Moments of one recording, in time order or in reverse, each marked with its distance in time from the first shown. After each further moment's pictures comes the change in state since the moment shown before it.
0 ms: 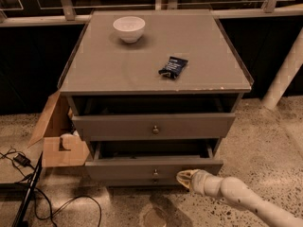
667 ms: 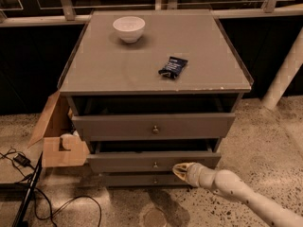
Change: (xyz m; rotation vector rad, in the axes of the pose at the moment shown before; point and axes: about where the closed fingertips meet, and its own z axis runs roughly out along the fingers) arm -0.001 -0.026 0.032 0.035 -0.027 -0.018
